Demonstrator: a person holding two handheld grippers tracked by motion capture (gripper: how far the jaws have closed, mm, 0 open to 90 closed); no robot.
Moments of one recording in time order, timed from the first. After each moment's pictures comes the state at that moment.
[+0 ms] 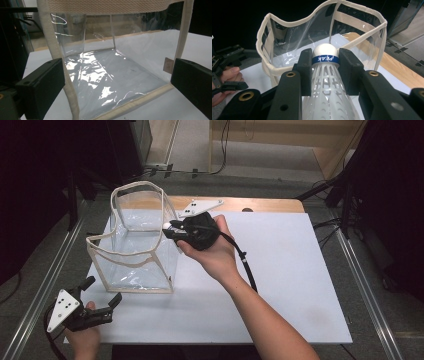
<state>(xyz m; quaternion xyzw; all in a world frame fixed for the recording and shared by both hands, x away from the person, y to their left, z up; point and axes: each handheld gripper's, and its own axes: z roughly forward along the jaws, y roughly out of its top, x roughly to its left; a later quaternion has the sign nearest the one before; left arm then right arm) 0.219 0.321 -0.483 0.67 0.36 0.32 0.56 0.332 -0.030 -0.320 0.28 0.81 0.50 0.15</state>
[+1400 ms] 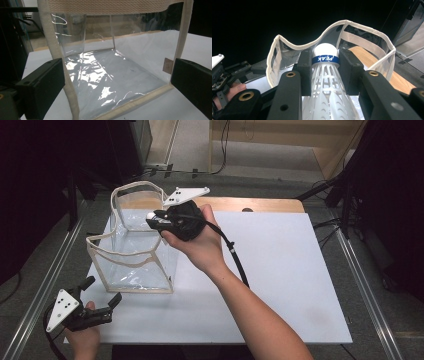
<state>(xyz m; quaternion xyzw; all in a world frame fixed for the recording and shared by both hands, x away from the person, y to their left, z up) 0.219 0.322 -0.483 0.68 0.36 0.32 0.56 0.340 -0.003 -0.295 0.25 0.80 0.52 0.15</state>
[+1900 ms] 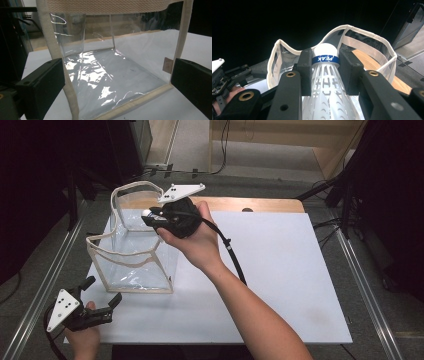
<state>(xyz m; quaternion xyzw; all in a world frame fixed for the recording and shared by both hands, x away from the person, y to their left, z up) 0.219 0.321 -0.483 0.68 0.36 0.32 0.56 0.344 0.005 -0.289 0.25 0.80 0.52 0.15</state>
